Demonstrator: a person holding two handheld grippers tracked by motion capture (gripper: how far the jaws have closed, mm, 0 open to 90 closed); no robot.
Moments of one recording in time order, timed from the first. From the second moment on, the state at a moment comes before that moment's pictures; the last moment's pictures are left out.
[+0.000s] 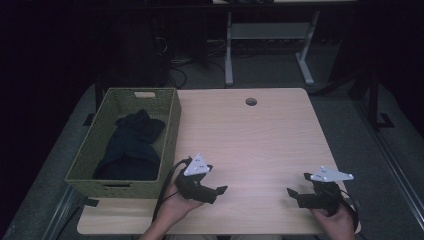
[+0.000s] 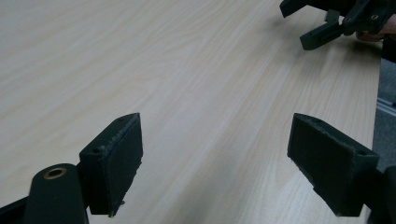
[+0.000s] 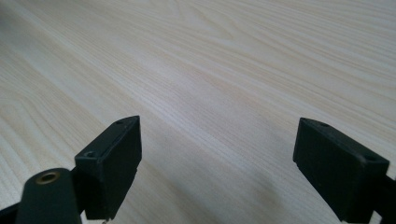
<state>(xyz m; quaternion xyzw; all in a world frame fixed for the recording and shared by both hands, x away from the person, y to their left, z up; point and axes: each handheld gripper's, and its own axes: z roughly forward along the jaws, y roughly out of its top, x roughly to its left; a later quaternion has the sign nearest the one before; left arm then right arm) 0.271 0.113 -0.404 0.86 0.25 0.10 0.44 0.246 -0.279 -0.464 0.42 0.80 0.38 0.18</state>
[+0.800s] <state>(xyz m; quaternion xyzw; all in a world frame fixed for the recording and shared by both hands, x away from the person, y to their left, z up) 0.307 0.205 -0.322 0.87 0.26 0.15 0.38 0.246 -0.274 -0.462 0.42 0.81 0.38 0.17</state>
